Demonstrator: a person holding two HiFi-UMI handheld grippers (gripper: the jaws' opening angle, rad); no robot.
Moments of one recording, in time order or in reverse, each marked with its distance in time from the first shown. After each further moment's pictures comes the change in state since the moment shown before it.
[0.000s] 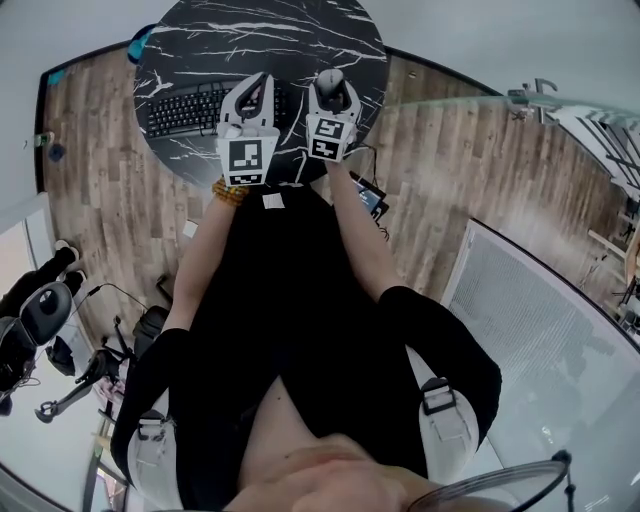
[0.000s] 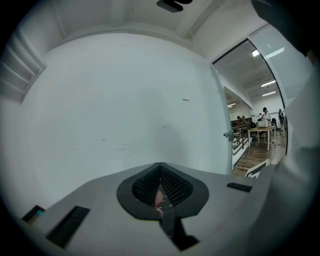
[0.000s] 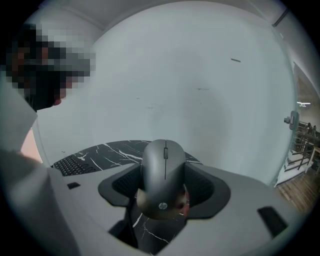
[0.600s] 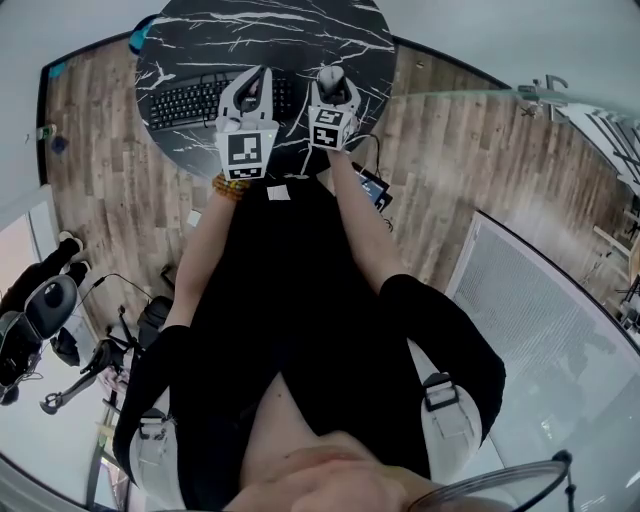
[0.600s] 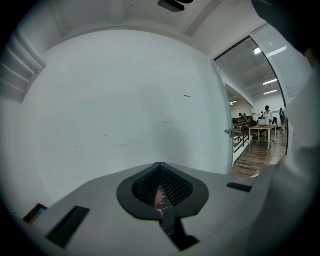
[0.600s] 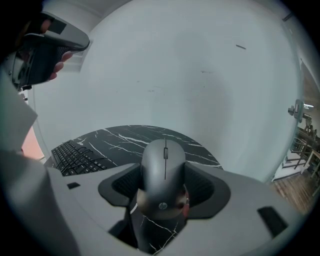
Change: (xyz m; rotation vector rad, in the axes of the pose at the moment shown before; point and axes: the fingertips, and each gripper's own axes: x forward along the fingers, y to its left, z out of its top) left arm -0.001 0.009 -0.012 0.000 0.033 0.011; right arm 0.024 0.004 -0.063 -0.013 0.144 0.004
